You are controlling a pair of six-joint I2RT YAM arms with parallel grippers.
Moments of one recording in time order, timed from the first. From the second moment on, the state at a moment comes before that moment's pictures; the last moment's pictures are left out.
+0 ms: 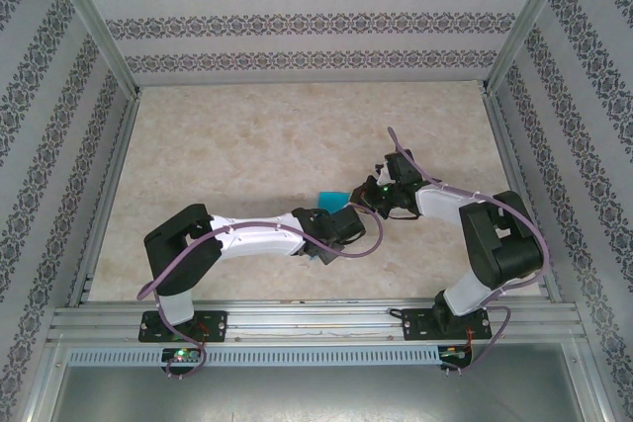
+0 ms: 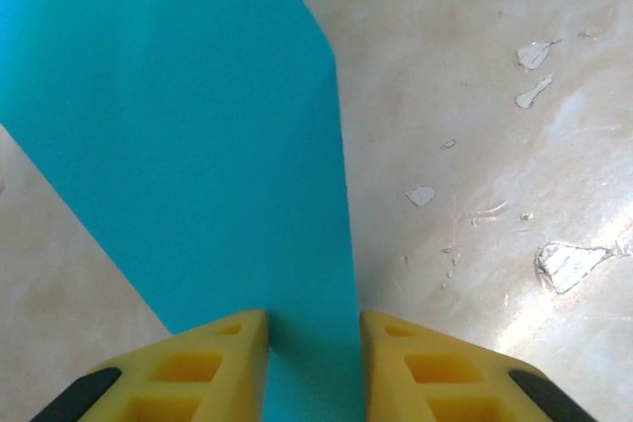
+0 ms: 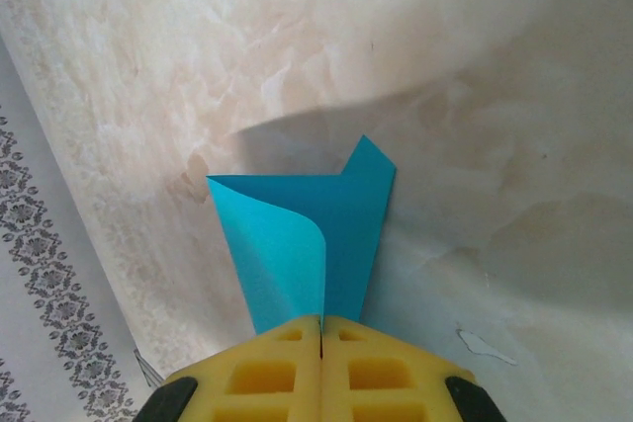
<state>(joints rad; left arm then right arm) -1.09 1.82 1.16 -0.55 -0.29 -0.15 0.32 1.61 0.74 -0.10 -0.61 0.94</state>
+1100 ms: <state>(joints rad) -1.06 1.86 1.12 -0.47 -0.19 -0.15 0.12 1.35 0.72 -0.40 -0.40 0.75</state>
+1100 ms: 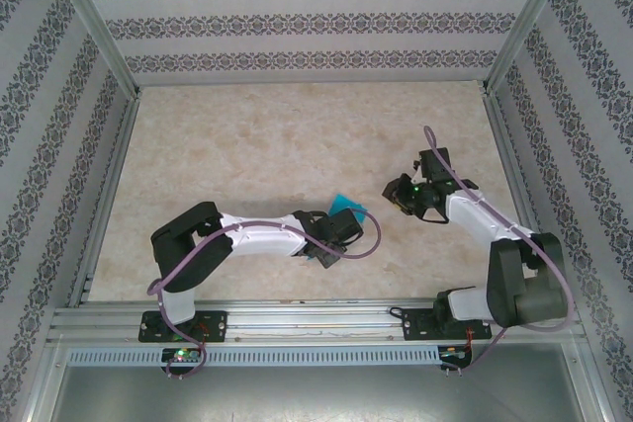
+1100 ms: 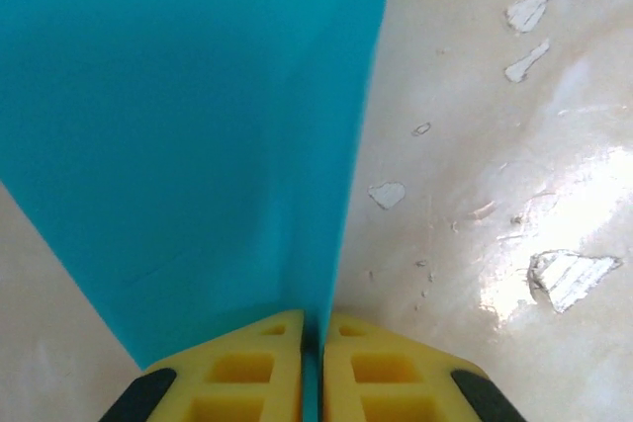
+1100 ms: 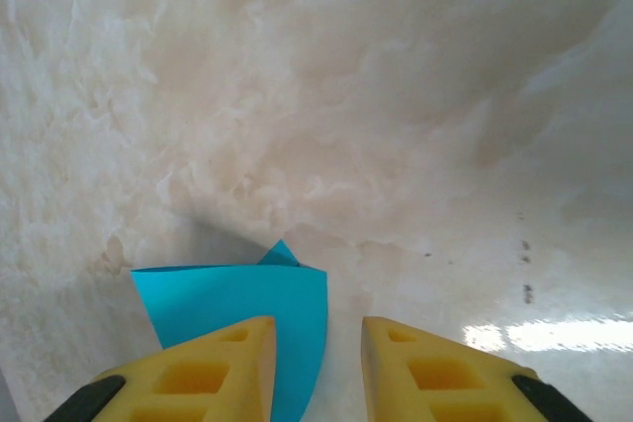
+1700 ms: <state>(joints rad) -0.77 1.80 1.04 -0.33 0.30 -0.28 0.10 1.27 0.64 -0.32 -0.50 0.71</state>
